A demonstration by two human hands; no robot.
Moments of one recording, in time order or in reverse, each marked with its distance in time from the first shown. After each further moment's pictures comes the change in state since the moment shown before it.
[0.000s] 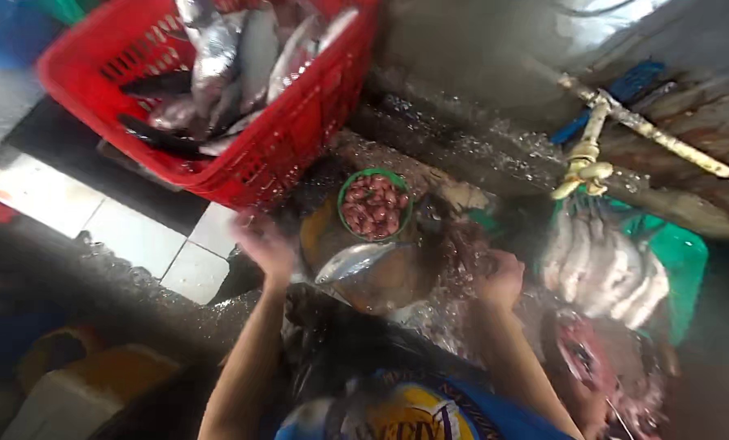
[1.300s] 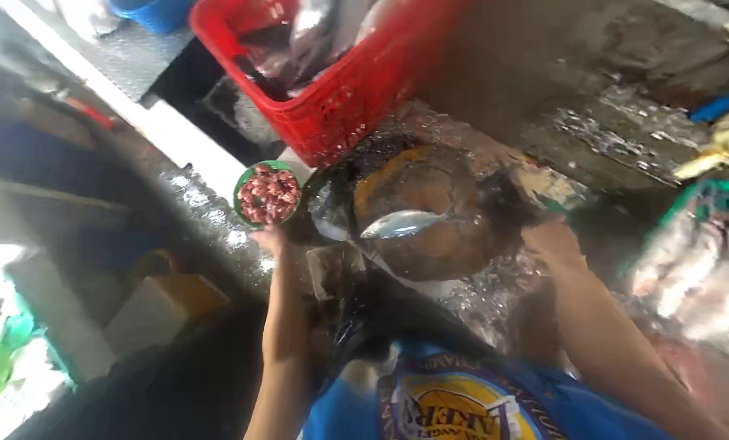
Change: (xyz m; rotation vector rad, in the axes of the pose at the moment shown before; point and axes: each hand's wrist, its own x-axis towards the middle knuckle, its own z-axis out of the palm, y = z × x) left_hand -0.050 -0.141 -0.112 0.352 0.388 -0.908; right_hand 0.061 -0.042 0.020 -0.342 -0.538 0.146
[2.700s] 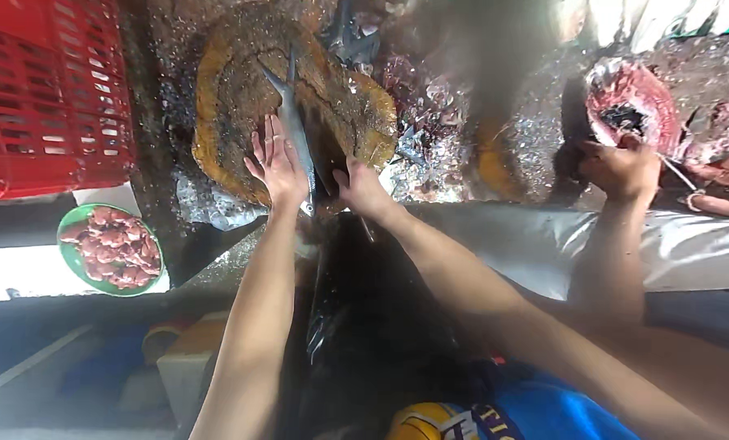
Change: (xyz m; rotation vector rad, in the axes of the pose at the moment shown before) left_hand -0.243 -0.003 0.158 0.576 -0.878 1.286; right_hand -0.134 -0.071 0.131 0.775 -0.217 -0.166
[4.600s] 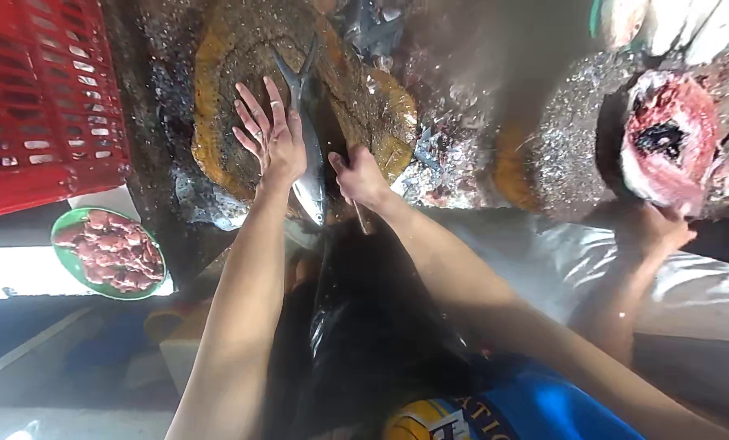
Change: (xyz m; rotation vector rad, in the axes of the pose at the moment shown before) left_hand 0.067 0.005 -0.011 0.164 -0.190 -0.043; right_hand 0.052 -0.014 0.010 0.437 -0.094 0.125
